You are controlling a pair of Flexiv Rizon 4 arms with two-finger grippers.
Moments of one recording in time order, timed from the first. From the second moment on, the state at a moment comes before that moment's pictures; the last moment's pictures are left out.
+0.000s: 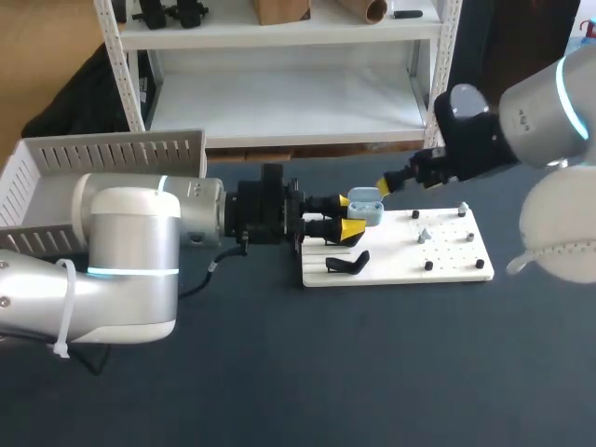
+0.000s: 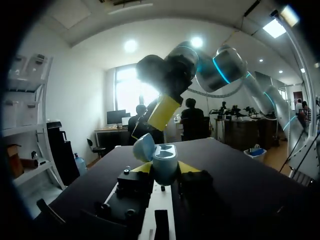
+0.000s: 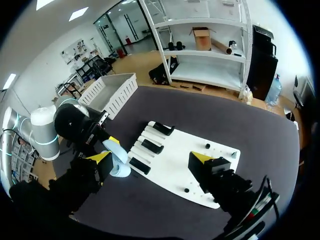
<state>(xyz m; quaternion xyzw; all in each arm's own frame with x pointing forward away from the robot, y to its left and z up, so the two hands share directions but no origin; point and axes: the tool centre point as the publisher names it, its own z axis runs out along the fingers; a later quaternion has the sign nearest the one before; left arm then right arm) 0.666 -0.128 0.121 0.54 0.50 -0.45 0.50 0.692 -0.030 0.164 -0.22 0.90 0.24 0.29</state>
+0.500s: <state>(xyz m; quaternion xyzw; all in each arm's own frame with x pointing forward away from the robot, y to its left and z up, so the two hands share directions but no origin) 0.666 -0.128 0.121 0.54 0.50 -0.45 0.50 0.712 -0.132 0.134 -0.22 0.93 0.10 0.26</state>
